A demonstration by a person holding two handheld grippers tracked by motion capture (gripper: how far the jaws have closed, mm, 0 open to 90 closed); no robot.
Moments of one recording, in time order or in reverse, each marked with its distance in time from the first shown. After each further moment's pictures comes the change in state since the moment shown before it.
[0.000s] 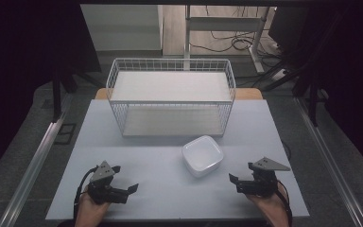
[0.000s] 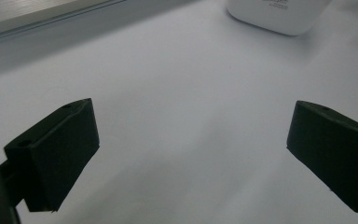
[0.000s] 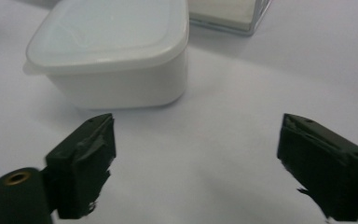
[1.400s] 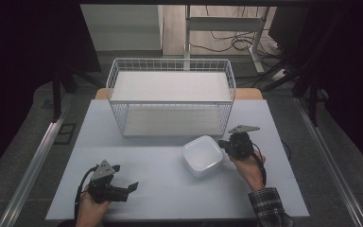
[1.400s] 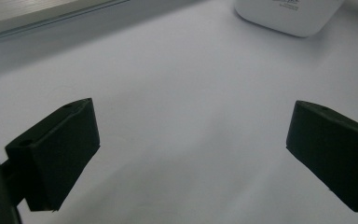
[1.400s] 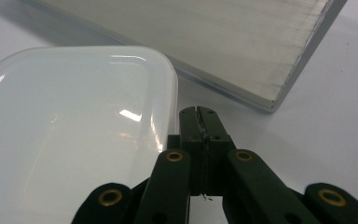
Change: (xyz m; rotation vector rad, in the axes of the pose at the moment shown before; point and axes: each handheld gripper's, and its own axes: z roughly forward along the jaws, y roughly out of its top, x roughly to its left) left arm 0.003 -0.001 0.002 -0.003 0.020 -0.014; right arm -0.017 0.076 0.091 0.095 0.066 -0.060
